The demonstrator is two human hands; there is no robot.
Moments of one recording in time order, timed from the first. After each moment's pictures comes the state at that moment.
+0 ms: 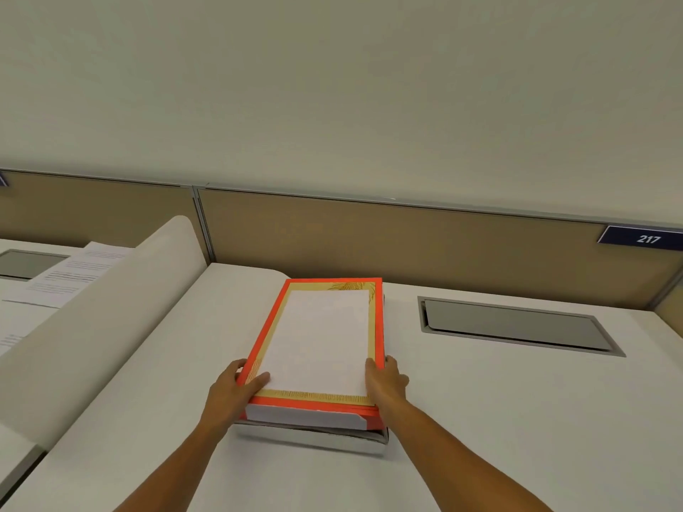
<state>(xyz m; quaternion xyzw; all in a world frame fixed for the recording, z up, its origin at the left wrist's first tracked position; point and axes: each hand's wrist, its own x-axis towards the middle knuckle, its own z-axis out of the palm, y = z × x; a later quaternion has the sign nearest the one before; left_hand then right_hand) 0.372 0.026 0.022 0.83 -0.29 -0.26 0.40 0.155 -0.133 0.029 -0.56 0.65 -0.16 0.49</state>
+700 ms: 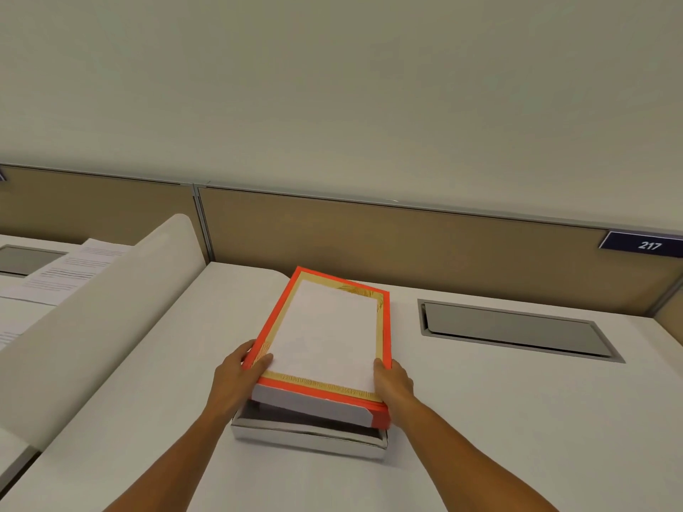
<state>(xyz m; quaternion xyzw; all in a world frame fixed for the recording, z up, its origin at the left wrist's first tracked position) 0.364 0.006 0.048 0.80 -0.30 -0.23 0.47 0.149 -0.155 0.012 -0.58 0.65 -0.13 0.48</state>
